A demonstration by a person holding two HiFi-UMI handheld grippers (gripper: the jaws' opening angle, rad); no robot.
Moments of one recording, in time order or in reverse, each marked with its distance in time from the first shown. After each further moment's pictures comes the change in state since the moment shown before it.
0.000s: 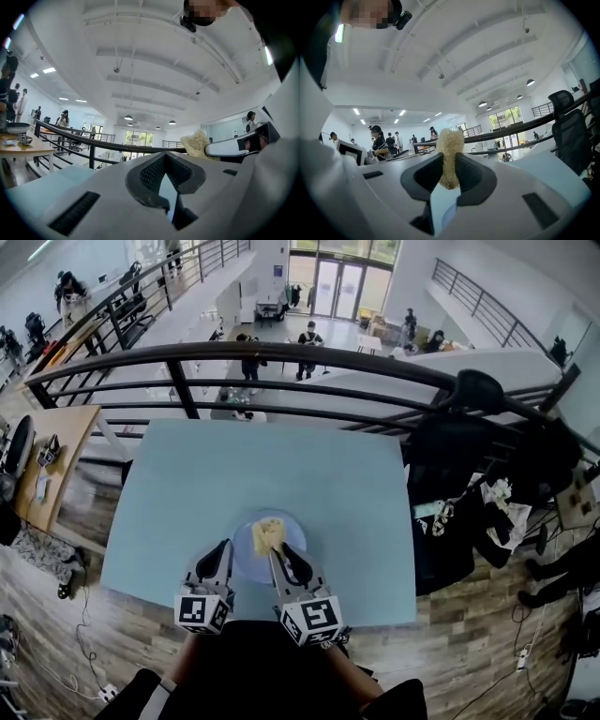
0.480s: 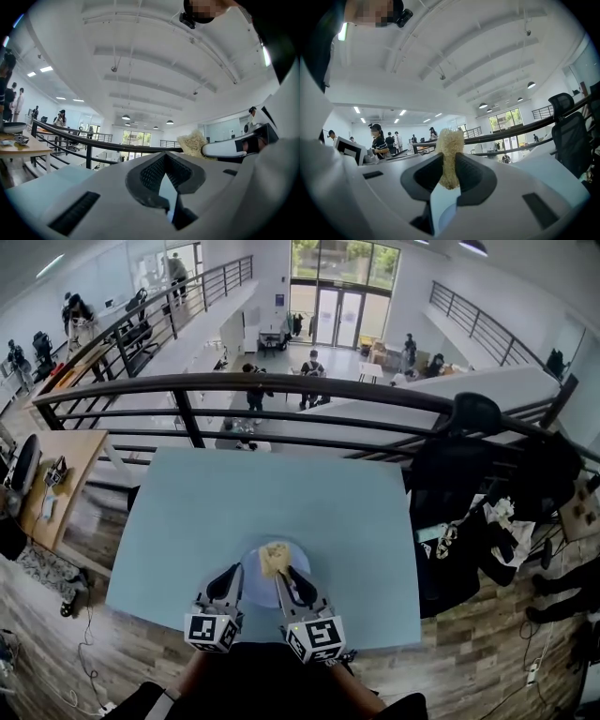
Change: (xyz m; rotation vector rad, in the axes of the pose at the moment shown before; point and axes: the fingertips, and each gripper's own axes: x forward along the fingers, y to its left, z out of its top) left arm 0.001 -0.013 -0.005 0.005 0.012 -0.033; right arm -0.007 -0.004 0.002 -0.022 -0.018 -0.013
